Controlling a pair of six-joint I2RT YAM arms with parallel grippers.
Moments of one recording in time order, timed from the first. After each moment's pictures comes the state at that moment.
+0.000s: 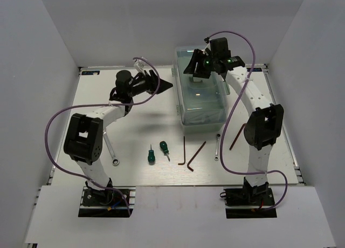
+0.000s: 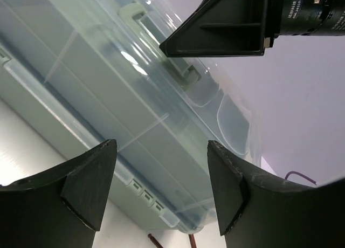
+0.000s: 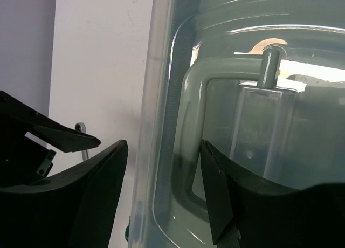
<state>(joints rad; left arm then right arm) -0.28 1.75 1.12 0.63 0.74 -0.68 0.38 2.00 2.00 -0.63 -0.34 0.50</state>
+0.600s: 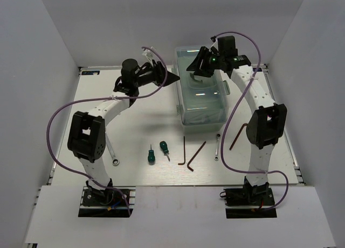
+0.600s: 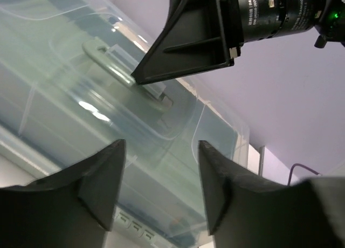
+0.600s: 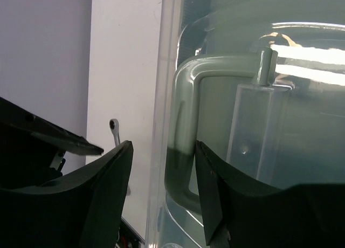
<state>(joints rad) -0.34 1.80 1.33 0.48 0.77 -0.58 0.32 2.00 2.00 -0.61 -0.50 0.61</state>
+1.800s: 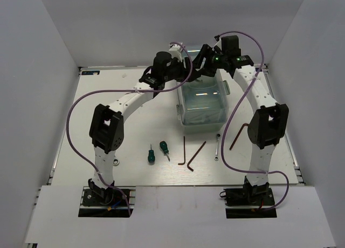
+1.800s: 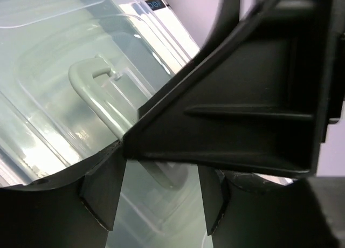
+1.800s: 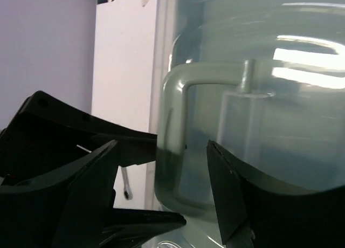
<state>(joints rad) -0.56 2.05 1.78 0.04 0.37 -0.47 0.28 2.00 1.98 -0.57 -0.52 0.63</state>
